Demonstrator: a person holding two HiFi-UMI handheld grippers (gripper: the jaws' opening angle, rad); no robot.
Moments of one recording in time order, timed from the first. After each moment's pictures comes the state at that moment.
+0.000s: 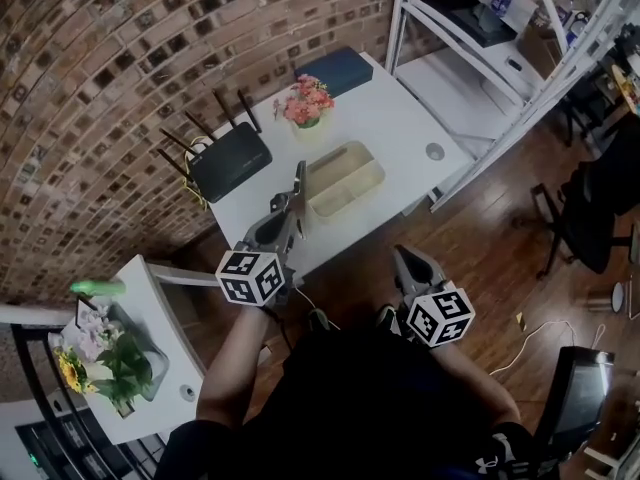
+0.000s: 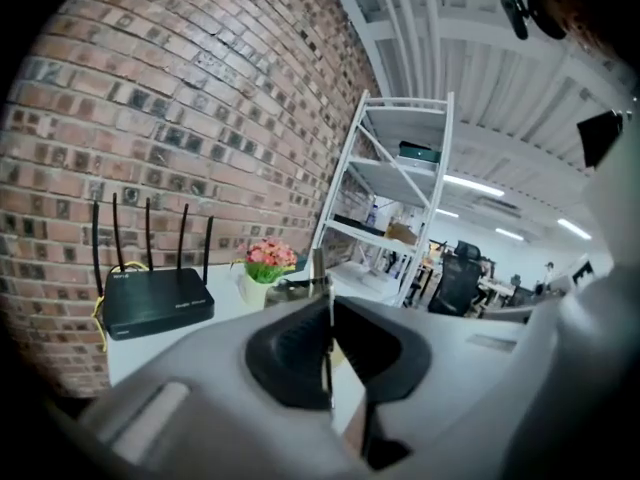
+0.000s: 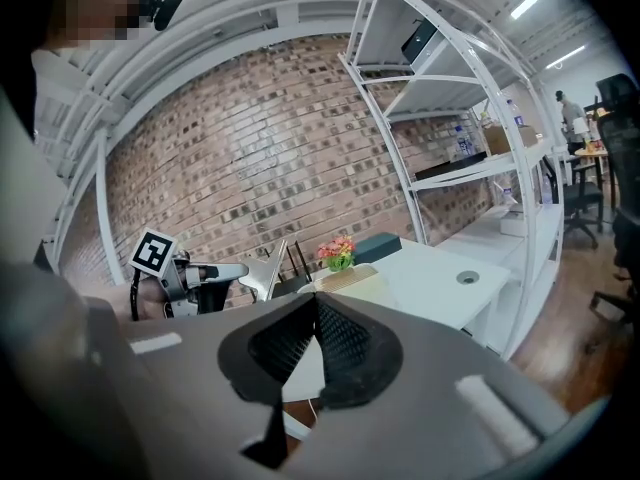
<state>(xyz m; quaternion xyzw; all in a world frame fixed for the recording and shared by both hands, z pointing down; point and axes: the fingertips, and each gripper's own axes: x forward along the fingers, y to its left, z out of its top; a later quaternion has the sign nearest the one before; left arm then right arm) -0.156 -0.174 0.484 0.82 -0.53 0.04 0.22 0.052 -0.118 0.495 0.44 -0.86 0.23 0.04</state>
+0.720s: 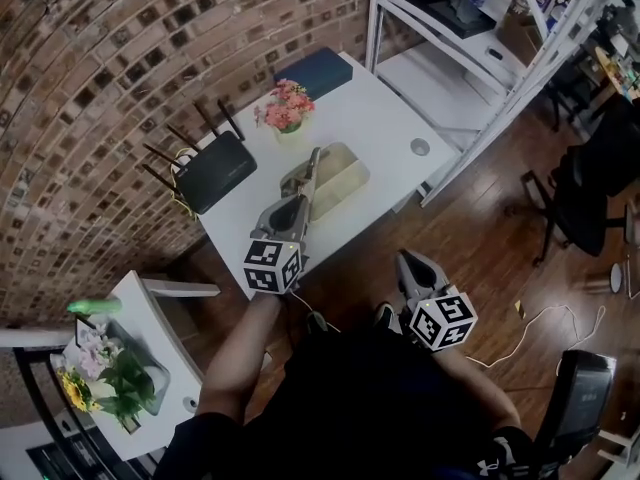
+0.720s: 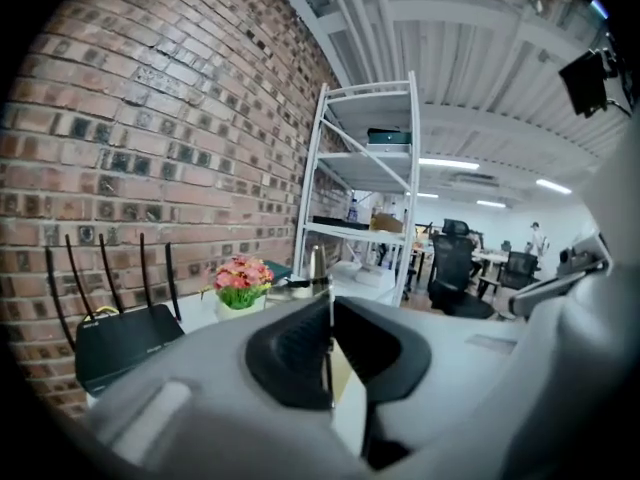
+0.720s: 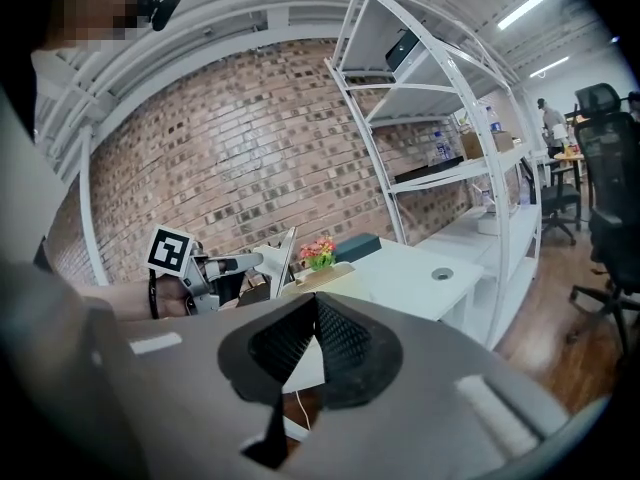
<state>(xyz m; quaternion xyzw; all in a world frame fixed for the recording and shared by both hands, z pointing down) -0.100 -0.215 0.486 0.85 -0.51 0.09 0.14 0.084 -0.109 0.500 0.48 -0.84 0.24 0.04</state>
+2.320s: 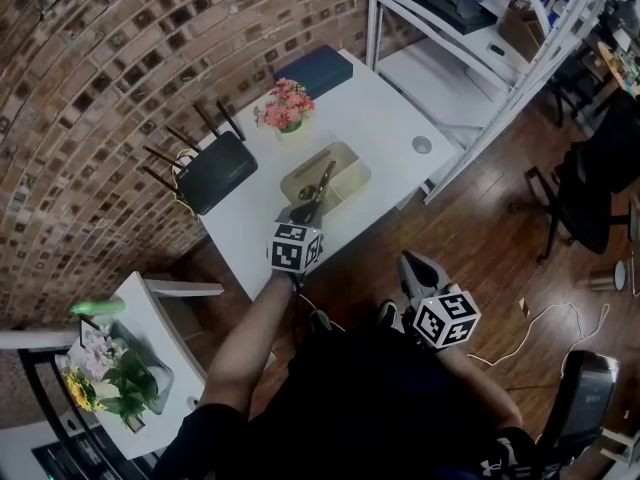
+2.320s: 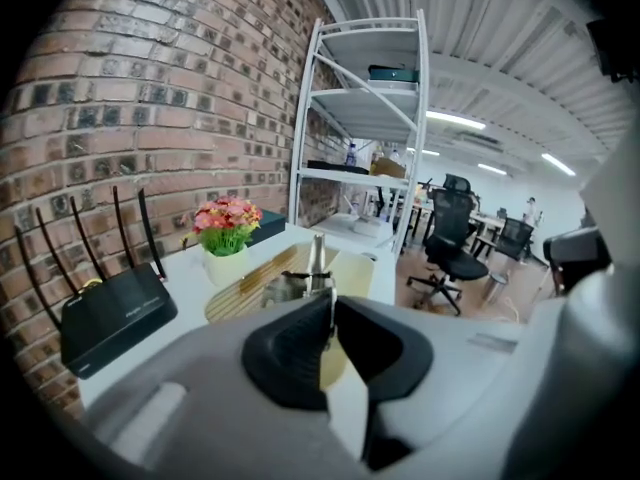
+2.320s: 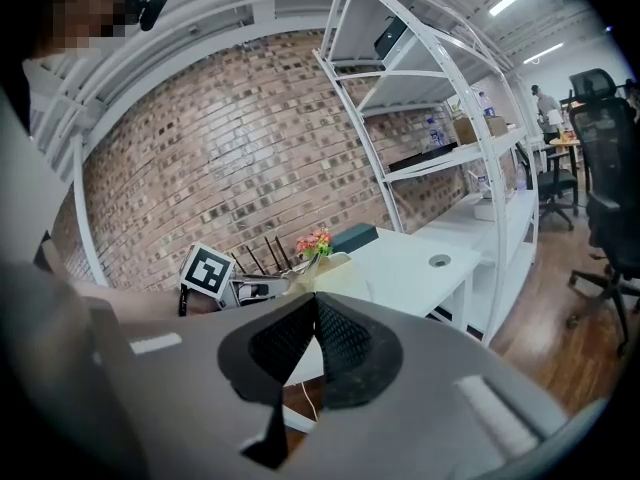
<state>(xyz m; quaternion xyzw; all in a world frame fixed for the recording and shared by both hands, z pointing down) -0.077 -0.230 0.581 0.83 -0.47 0.22 0.20 0.090 -0.109 0.514 0.48 -0.83 0.27 0.05</state>
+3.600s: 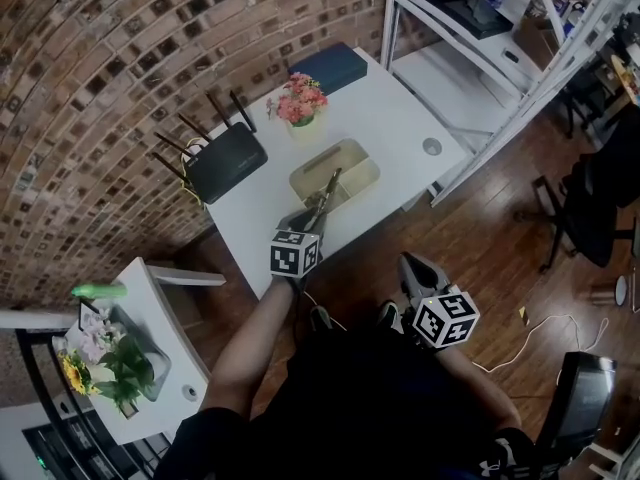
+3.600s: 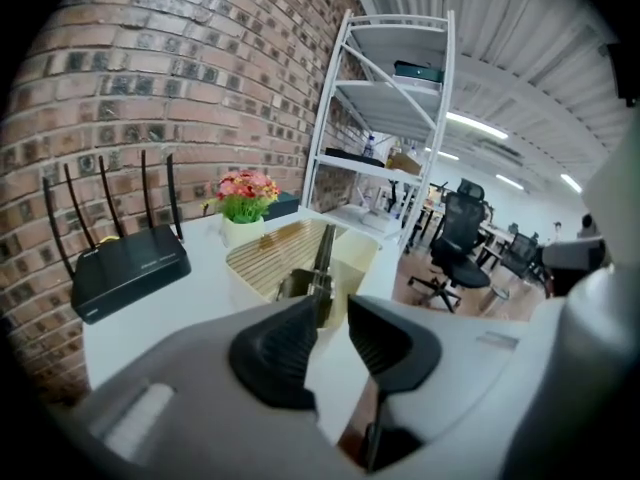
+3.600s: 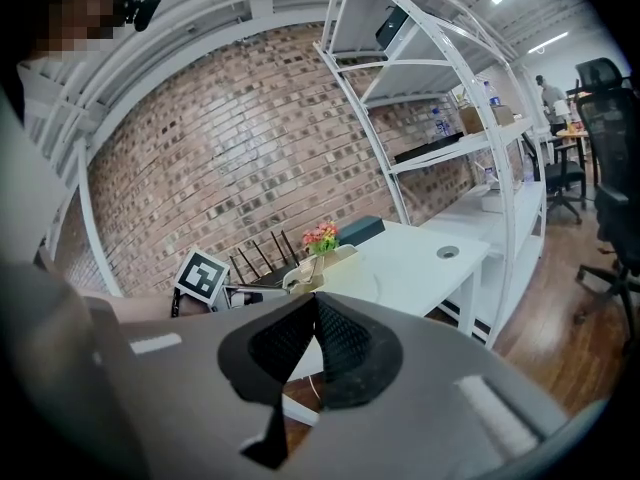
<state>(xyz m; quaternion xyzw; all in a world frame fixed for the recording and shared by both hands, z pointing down) -0.096 -0.198 0.598 0.80 -0.49 0.21 0.27 0.081 -0.106 0.521 0.46 -0.84 0.29 0.06</state>
